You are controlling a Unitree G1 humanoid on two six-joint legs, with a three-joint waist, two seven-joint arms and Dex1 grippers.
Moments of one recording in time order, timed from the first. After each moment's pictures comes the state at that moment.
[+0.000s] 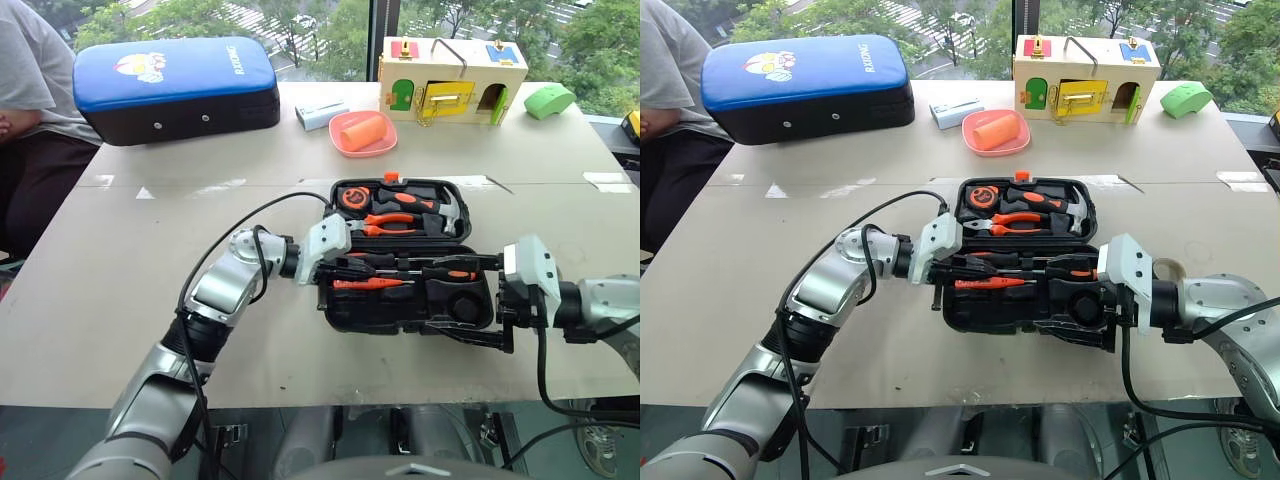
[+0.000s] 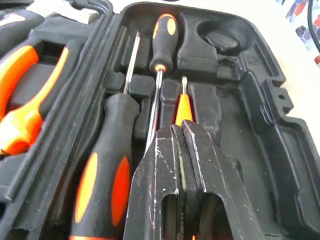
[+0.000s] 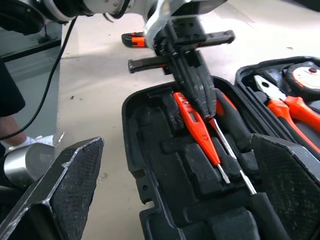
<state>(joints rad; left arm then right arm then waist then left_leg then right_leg) -0.54 0.54 -0.32 0.03 -0.23 0.36 -1.21 -0.07 -0.87 -0.08 -0.61 0.67 0.54 0.97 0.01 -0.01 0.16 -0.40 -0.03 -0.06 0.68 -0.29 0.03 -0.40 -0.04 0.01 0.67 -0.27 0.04</state>
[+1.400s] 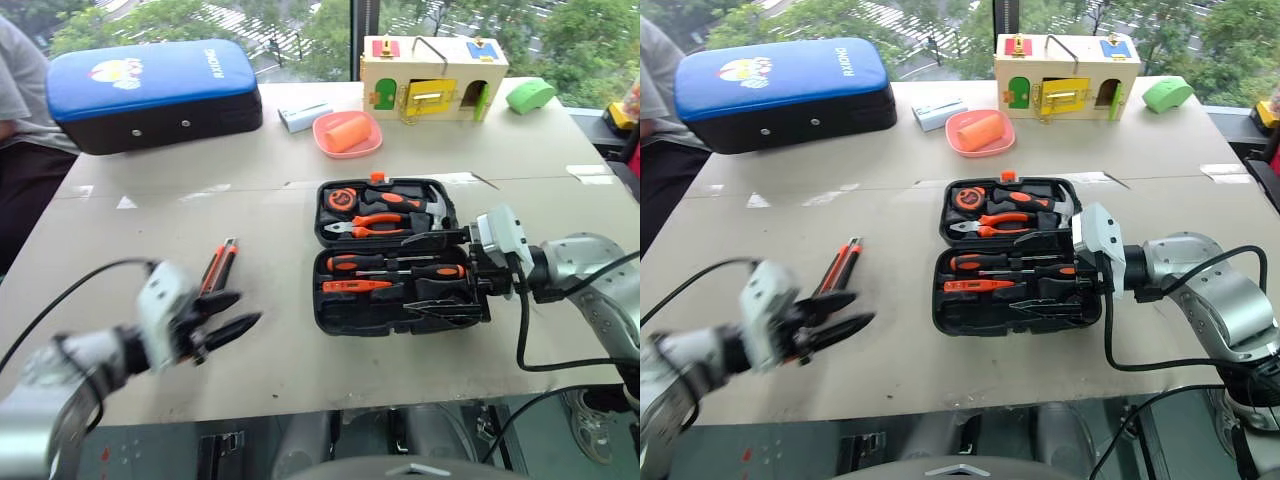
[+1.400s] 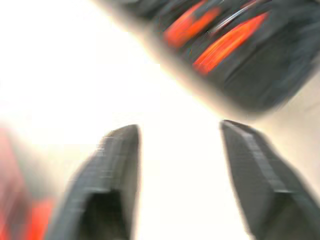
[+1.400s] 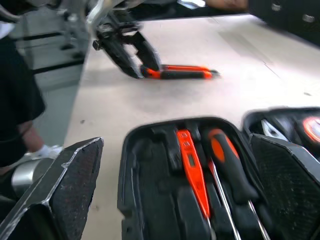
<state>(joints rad) 0.37 0.68 0.60 -0.64 -0.51 0.80 -0.93 -0.40 -0.76 0.11 -0.38 0.63 0.48 1.16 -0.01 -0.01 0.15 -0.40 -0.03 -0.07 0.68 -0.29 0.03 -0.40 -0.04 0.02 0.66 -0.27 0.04</state>
